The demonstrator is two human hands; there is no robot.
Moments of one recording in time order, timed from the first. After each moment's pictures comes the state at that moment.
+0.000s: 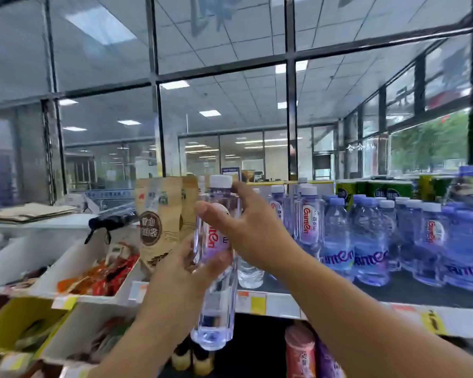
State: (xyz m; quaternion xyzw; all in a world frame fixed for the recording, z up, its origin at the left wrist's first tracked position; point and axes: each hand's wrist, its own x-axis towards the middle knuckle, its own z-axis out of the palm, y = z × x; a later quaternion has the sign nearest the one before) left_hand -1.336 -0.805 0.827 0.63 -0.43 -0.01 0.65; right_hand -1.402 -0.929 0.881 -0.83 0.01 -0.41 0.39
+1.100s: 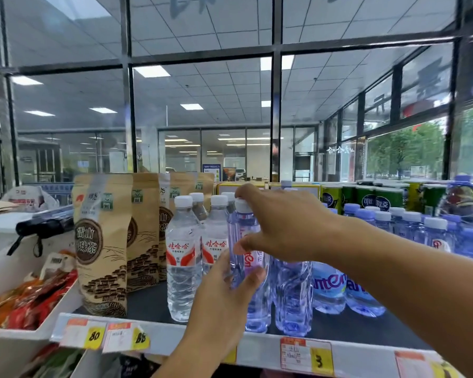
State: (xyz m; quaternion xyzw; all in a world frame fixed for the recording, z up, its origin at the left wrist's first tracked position) left_hand -1.305 -0.962 0.796 0.63 -0.42 -0.10 0.65; right_hand -1.408 -1.038 0.923 -0.95 0.13 -0.23 -0.15
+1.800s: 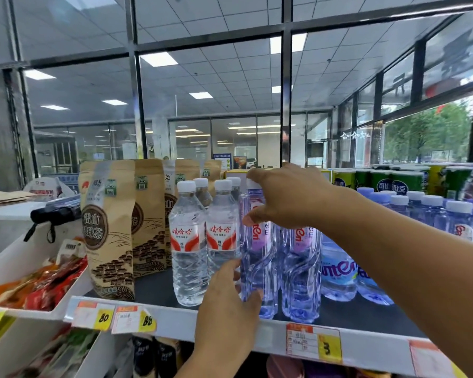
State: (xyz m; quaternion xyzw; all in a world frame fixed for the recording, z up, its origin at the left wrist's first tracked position) left_hand -1.307 -0.968 0.762 0.77 -0.33 -0.04 0.54; right_hand -1.384 -1.069 0.928 -0.95 0.21 -0.18 -0.14
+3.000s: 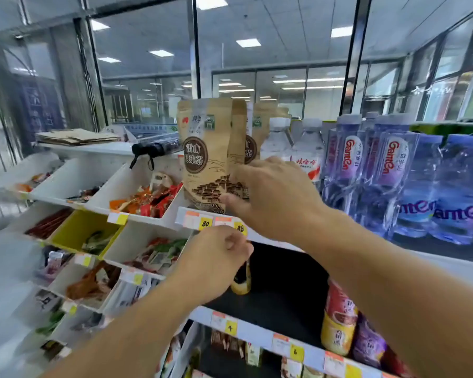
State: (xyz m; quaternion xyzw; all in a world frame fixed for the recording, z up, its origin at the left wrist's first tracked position) left_hand -1.279 -0.783 0.753 0.82 -0.36 -0.04 0.44; right_hand -1.342 -0.899 0.834 -0.95 0.05 -0.30 -0.06
